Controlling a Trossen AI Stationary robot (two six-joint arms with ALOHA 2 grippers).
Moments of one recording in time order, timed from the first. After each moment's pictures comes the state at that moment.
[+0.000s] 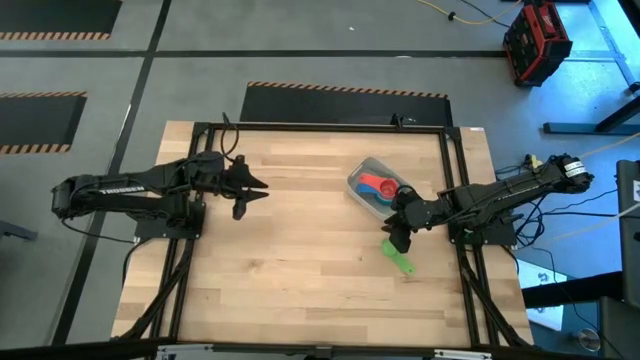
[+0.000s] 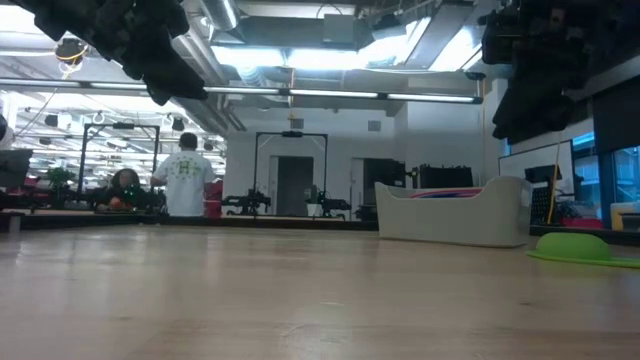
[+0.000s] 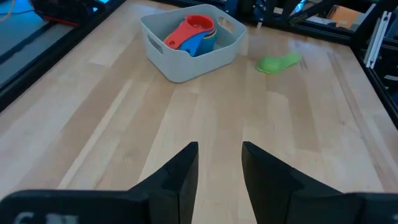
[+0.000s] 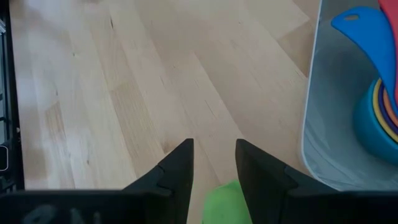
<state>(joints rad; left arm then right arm) 0.24 0.71 0.53 -0.27 0.12 -0.12 0.25 1.04 0.66 -0.49 0.19 0.75</state>
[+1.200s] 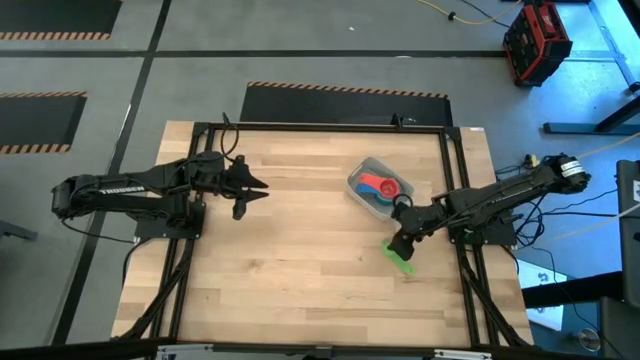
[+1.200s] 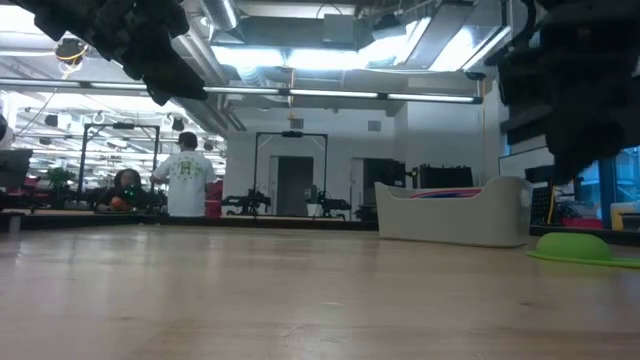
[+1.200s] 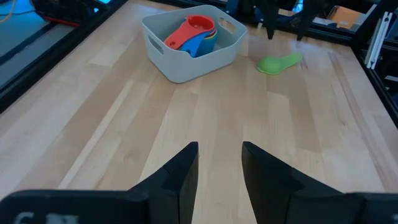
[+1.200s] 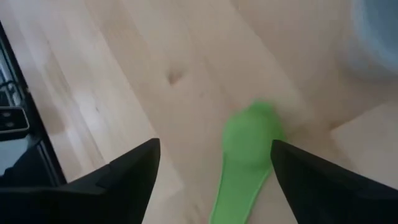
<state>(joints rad) 0.24 0.71 0.53 -0.27 0.12 -0.12 0.26 1.09 0.61 -0.54 -0.04 0.97</state>
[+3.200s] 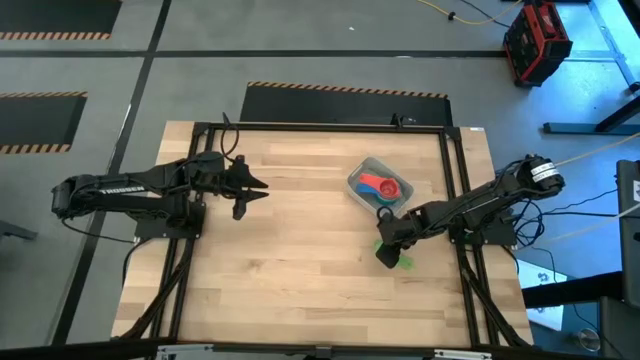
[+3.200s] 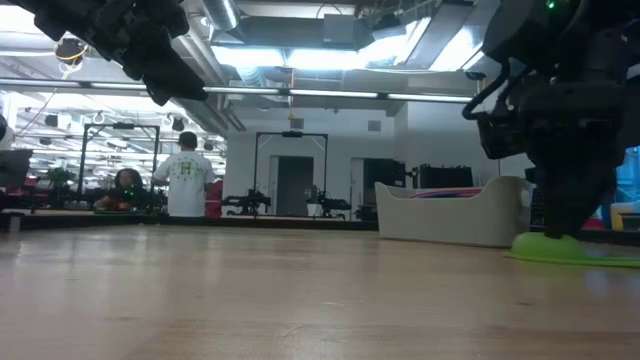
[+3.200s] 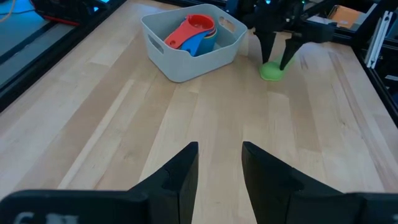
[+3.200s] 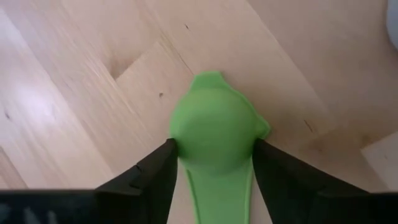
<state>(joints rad) 0.24 0.71 0.53 -0.27 0.12 -0.12 0.27 1.42 0.61 -0.40 -0.04 0.97</state>
